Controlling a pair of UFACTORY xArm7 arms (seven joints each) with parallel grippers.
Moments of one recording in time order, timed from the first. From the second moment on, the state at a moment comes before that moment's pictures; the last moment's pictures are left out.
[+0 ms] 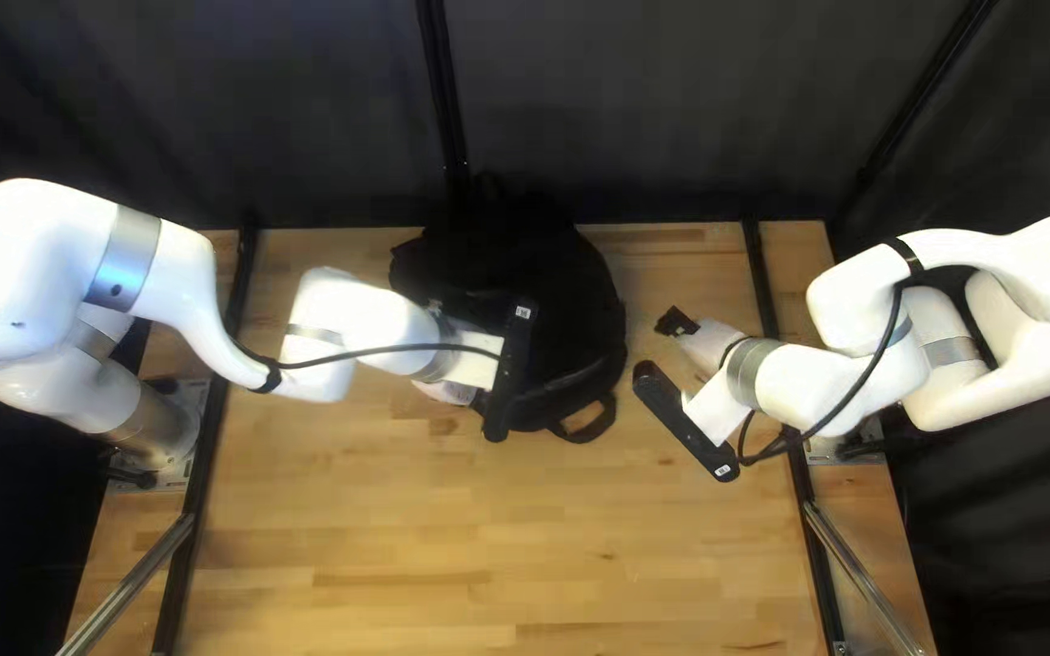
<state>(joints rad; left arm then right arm) -0.39 0.09 0.37 0.96 0.26 0.60 0.04 0.17 -0.72 0.32 0.36 -0.53 1.11 -0.18</state>
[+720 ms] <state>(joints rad) -0.45 0.01 0.32 0.95 0.32 0.57 -0.33 0.13 -0.45 0.59 0.54 -0.59 1.15 0.15</state>
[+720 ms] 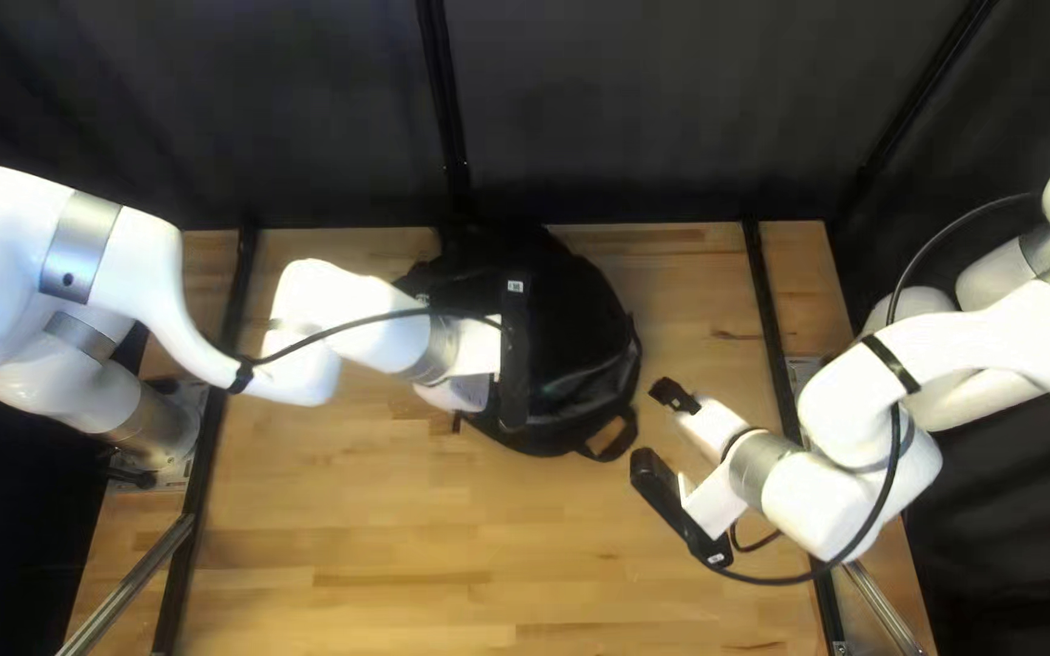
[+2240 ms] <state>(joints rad) -0.44 -0.02 0.31 0.87 0.60 0.57 -1.03 -0.04 0.05 0.62 0.69 -1.27 1.12 0.30</state>
